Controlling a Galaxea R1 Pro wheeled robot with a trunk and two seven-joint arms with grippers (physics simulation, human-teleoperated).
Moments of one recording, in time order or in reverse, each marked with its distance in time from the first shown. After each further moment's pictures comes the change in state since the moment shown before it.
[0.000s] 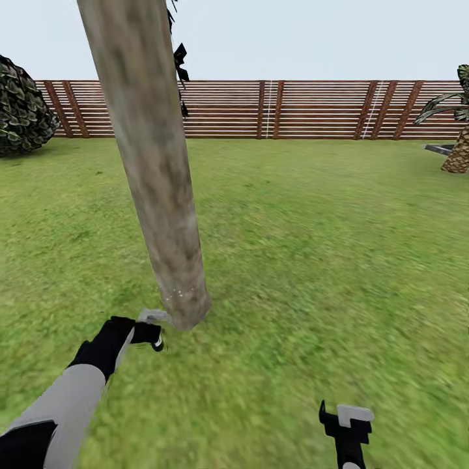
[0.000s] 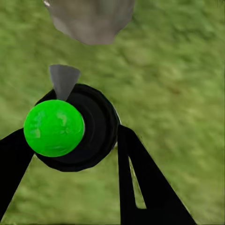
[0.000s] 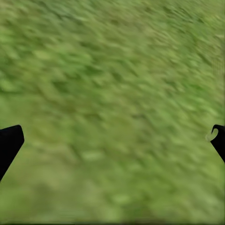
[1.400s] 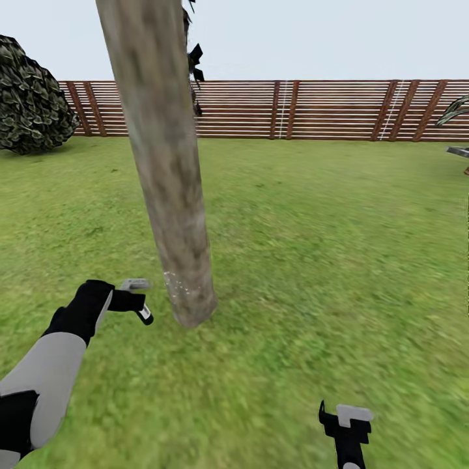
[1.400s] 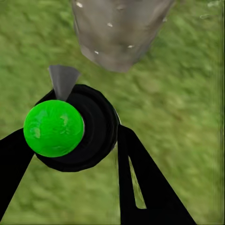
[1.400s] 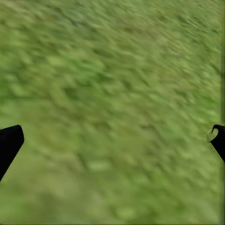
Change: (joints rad) left arm -0.137 0.100 -0.003 -0.097 0.005 0.200 -0.155; right arm 0.001 -0.001 0.000 -0.001 0.003 0.001 0.008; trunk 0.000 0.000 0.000
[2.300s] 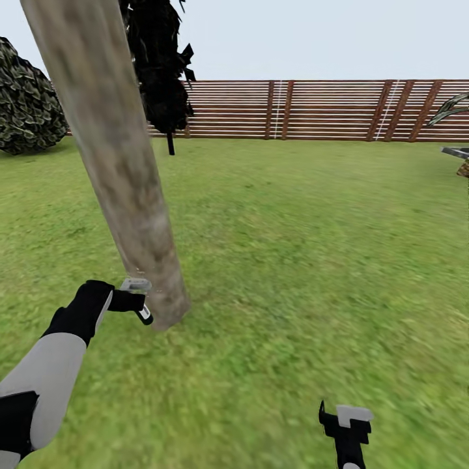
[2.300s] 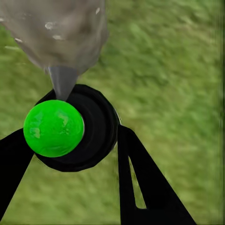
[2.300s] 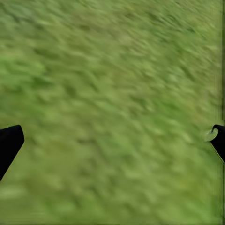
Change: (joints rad) left arm 0.003 0.000 0.000 -0.005 -0.002 -0.001 0.002; right arm 0.000 0.000 0.000 0.001 0.000 0.000 0.001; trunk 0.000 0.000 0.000
